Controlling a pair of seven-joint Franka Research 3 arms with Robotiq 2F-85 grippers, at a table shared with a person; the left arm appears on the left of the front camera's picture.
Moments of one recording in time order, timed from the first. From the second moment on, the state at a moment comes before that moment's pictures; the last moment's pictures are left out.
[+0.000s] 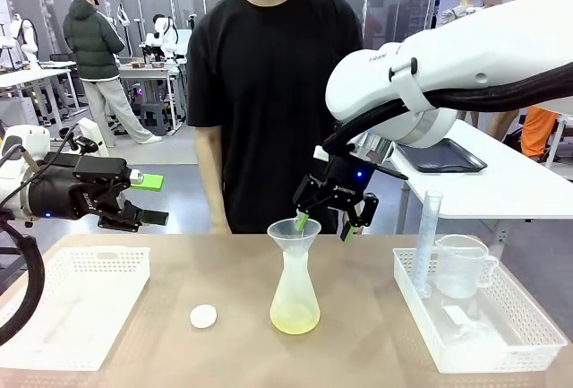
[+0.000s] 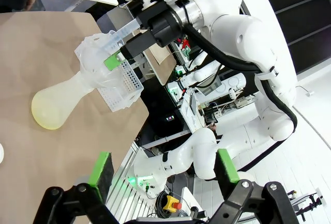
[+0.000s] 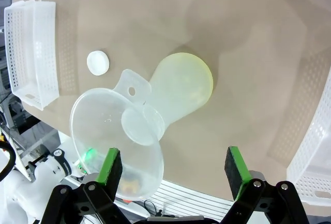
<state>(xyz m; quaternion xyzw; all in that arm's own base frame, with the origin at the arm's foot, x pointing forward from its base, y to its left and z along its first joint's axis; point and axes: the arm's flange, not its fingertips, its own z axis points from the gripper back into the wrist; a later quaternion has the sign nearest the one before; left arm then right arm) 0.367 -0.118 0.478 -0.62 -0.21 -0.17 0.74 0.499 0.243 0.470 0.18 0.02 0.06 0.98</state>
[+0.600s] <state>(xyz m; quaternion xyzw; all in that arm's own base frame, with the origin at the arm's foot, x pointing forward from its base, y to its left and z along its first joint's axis) 0.367 -0.118 0.478 -0.62 -0.21 -0.17 0.74 0.497 0.248 0.465 0.19 0.03 0.04 0.98</state>
